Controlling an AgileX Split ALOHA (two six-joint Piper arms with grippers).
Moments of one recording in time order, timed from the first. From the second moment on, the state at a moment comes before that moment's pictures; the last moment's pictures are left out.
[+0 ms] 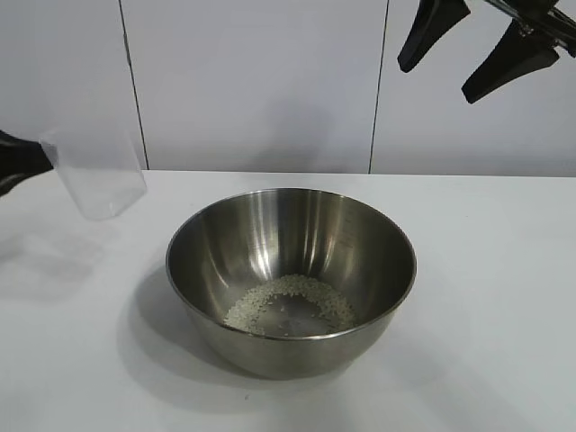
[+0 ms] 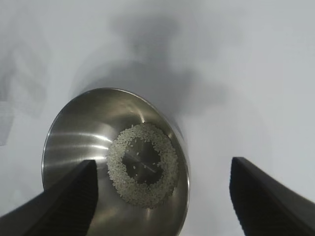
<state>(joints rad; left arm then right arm) -0.06 1.76 -0.44 0.48 -1.02 -0.31 0.11 1.70 -1.50 0.44 1.02 -0.16</state>
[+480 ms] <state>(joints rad) -0.06 1.99 -0.44 0.41 -1.13 -0.04 0.11 1.70 -1.50 0.44 1.02 -0.16</state>
